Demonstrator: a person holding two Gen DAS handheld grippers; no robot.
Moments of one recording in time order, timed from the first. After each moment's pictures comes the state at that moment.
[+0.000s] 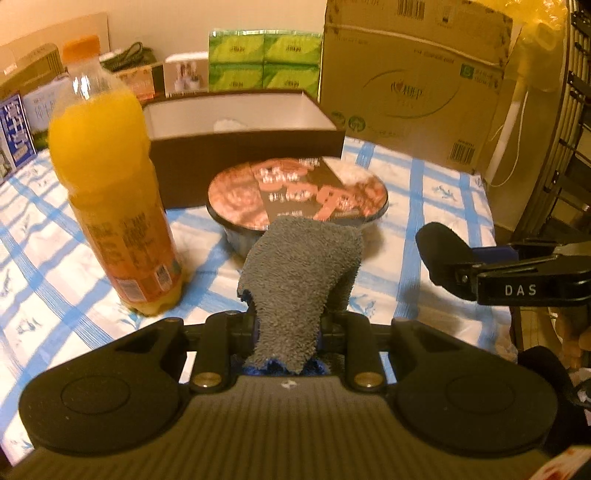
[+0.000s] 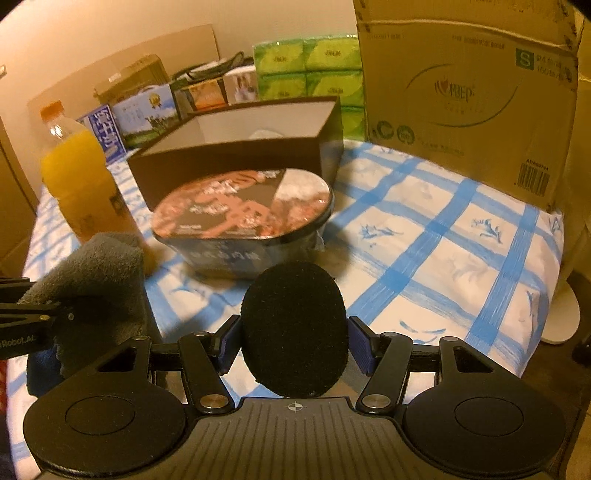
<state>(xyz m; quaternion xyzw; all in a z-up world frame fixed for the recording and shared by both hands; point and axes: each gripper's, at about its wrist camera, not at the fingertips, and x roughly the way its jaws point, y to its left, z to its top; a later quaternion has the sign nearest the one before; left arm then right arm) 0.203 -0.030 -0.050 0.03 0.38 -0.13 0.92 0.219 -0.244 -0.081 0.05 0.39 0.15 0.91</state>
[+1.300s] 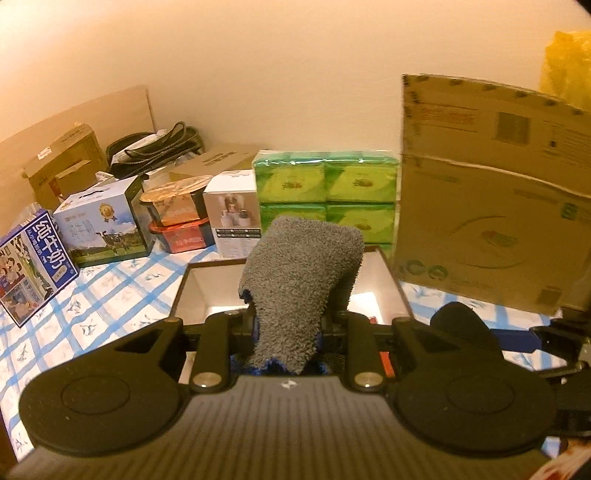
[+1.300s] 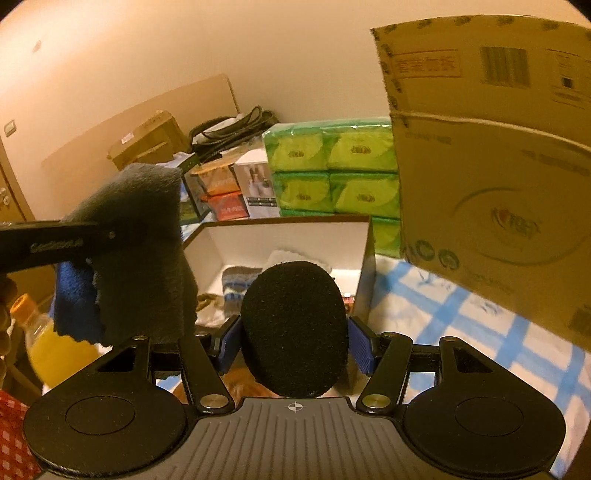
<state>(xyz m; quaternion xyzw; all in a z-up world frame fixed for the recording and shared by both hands) 0.429 -0.059 0.079 0.07 0.30 -0.03 0.95 0.405 -0.236 0.017 0.09 0.34 0.20 0.92</state>
